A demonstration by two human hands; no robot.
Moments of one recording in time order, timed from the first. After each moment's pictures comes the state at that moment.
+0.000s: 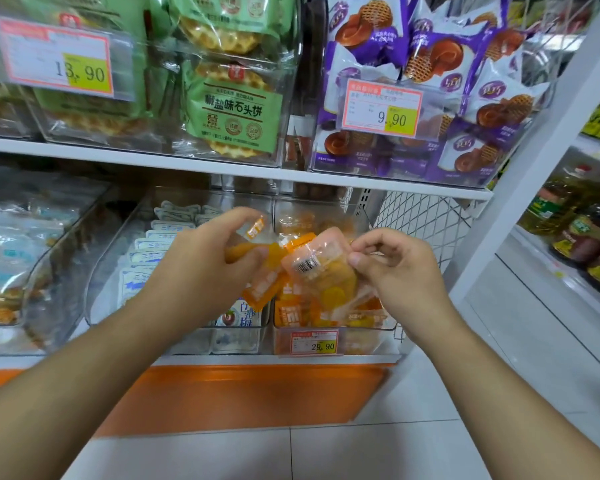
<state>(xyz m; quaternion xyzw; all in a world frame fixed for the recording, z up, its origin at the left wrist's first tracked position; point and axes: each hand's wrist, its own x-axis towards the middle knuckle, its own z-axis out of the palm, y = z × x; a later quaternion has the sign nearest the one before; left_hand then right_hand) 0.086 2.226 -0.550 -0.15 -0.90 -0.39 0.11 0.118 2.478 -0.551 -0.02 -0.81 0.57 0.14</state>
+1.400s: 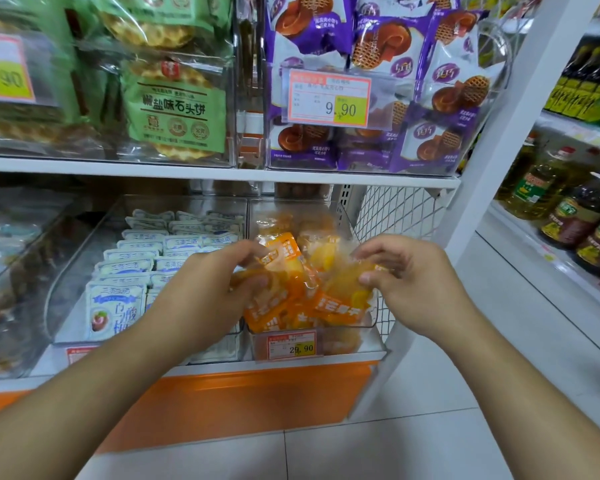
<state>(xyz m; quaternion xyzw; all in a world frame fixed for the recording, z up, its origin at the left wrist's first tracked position) 0.083 2.262 -0.573 -0.20 -0.91 -0.36 0.06 0.123 2.538 -0.562 -0.01 -0.89 0.43 0.15</state>
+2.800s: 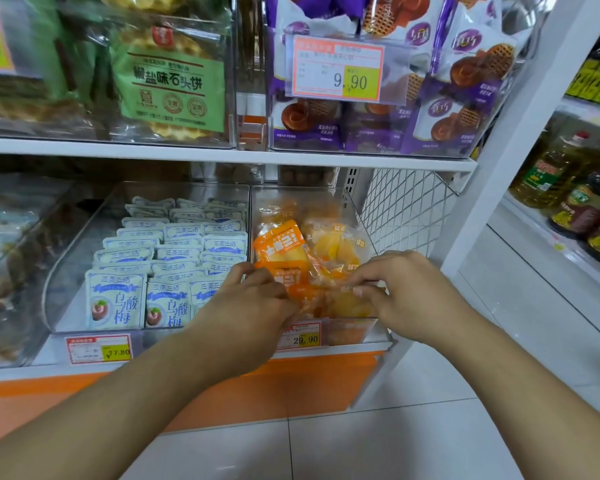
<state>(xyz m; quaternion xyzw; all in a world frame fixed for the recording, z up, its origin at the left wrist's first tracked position) 0.083 2.285 -0.628 -0.39 -0.91 -0.03 0.11 0.121 2.538 -0.580 0.08 -0.98 0.15 0.10</state>
